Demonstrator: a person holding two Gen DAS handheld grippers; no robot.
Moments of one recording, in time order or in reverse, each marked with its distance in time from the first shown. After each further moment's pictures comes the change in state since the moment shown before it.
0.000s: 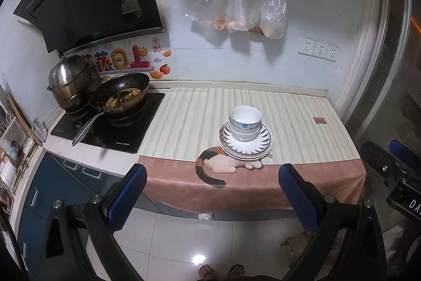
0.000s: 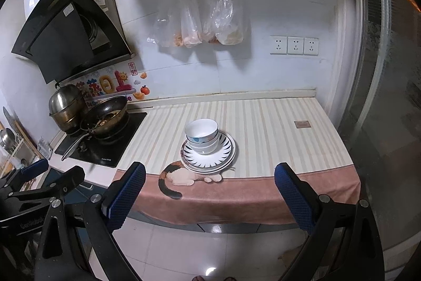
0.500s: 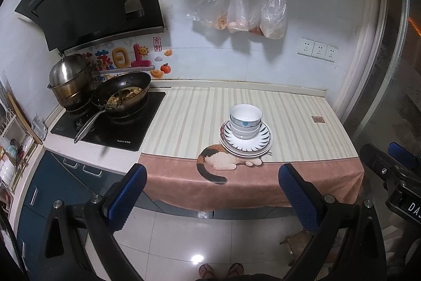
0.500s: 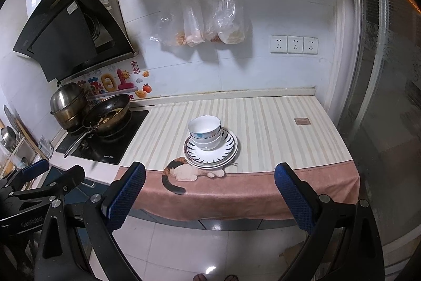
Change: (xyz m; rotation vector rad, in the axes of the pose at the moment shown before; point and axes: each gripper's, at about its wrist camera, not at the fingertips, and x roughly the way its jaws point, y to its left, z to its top) left arm -0.007 0.007 -0.005 -0.006 -0.001 -0.008; right arm -0.014 0.011 -0.011 0.003 0.004 0.002
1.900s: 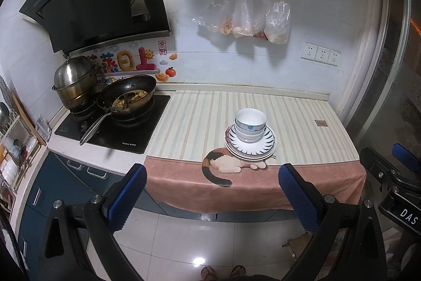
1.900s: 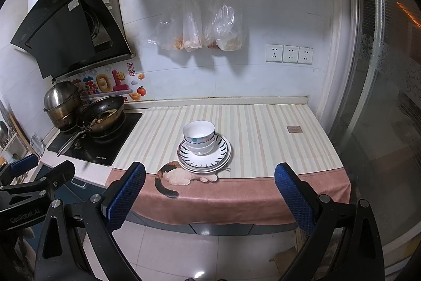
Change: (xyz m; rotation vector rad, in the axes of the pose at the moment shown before) left arm -0.010 0.006 0.003 -0.010 -0.017 0.016; right arm -0.003 -0.008 0.015 -0.041 -0.019 -0.032
